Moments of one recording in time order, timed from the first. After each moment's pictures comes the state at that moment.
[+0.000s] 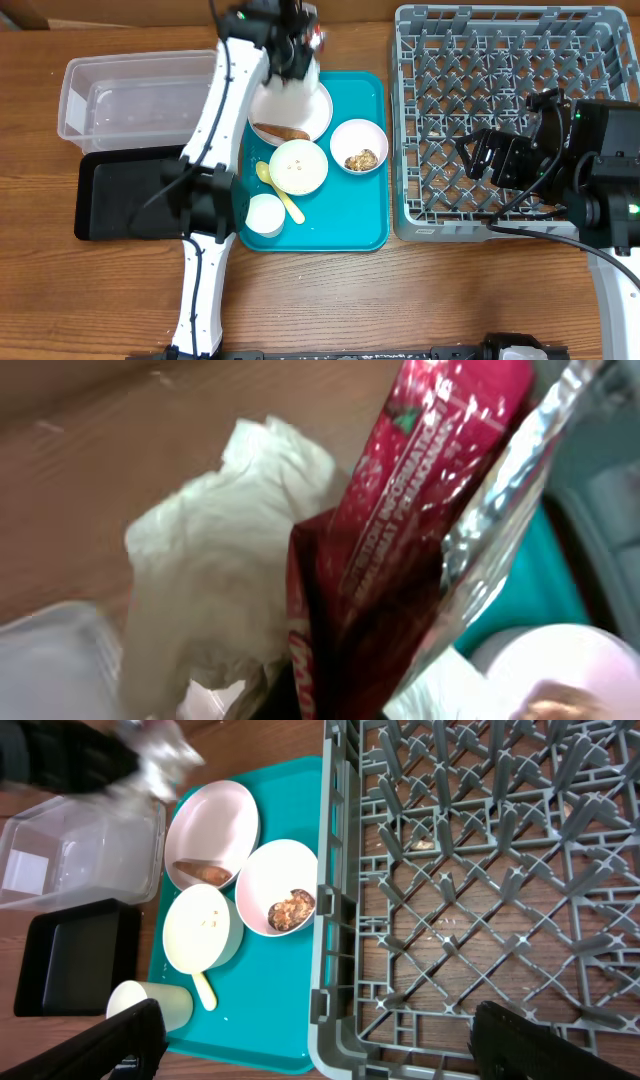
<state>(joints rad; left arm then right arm) -0.25 2.49 2.72 -1.28 0.11 0.06 -0.05 1.16 1.31 -1.03 -0.39 0.20</state>
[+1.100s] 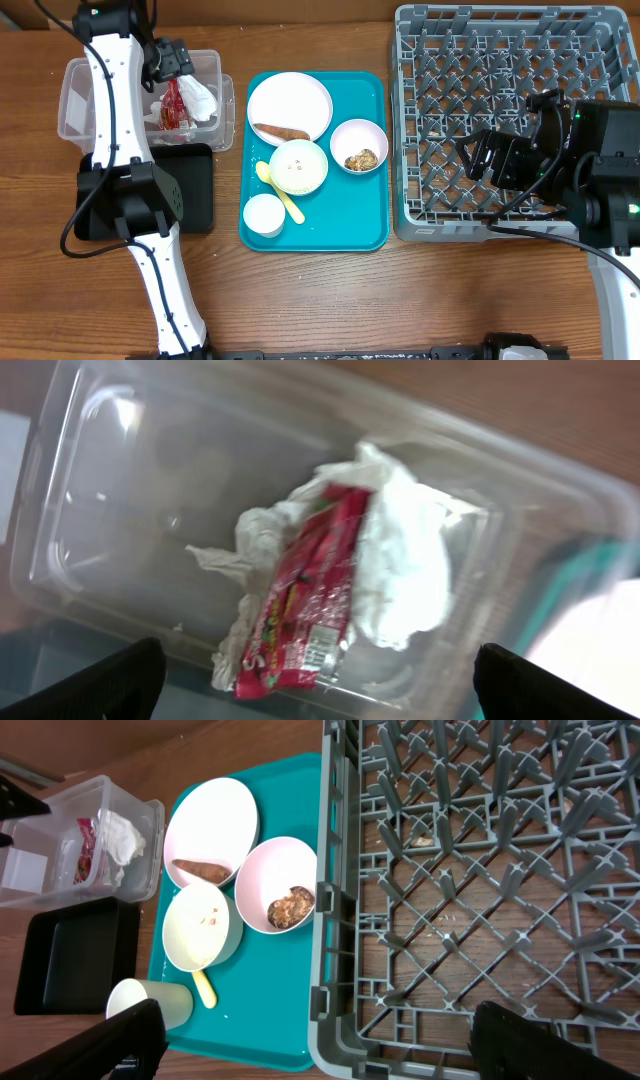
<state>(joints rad) 0.14 2.48 2.67 -1.43 -0.07 -0.25 -0.05 1.16 1.31 -1.04 -0.39 0.20</state>
